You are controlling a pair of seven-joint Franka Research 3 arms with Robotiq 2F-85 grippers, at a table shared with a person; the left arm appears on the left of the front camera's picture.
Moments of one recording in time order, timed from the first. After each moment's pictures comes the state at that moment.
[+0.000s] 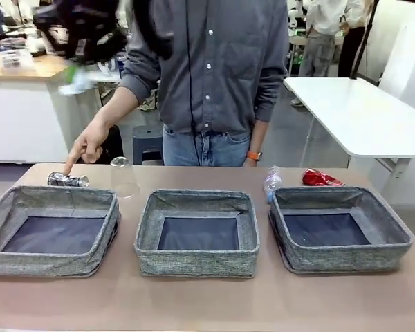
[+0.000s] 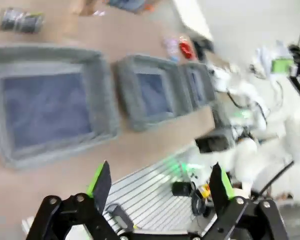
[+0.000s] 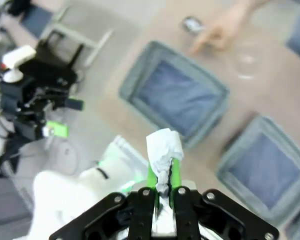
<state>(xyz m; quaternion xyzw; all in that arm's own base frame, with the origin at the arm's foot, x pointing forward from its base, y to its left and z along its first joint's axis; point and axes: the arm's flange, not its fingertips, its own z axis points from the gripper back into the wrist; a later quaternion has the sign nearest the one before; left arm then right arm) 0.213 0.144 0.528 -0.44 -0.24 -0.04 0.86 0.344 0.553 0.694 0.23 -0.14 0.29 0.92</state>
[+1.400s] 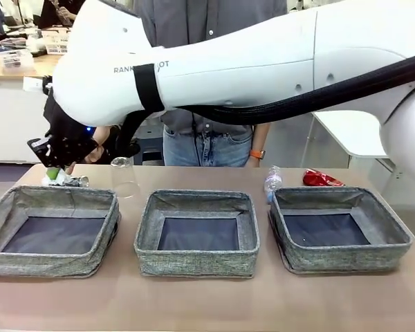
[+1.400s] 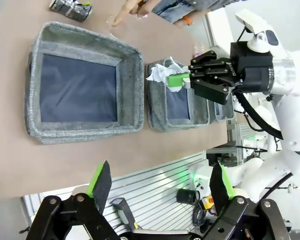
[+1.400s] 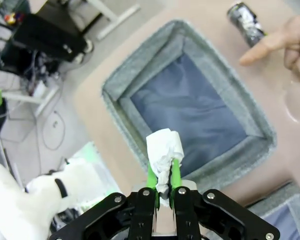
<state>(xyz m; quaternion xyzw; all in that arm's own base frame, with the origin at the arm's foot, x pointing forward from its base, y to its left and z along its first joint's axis) 0.188 0.166 0.534 -0.41 -0.24 0.03 0.88 0.392 0.628 0.496 0.24 -0.12 0.41 0.87</state>
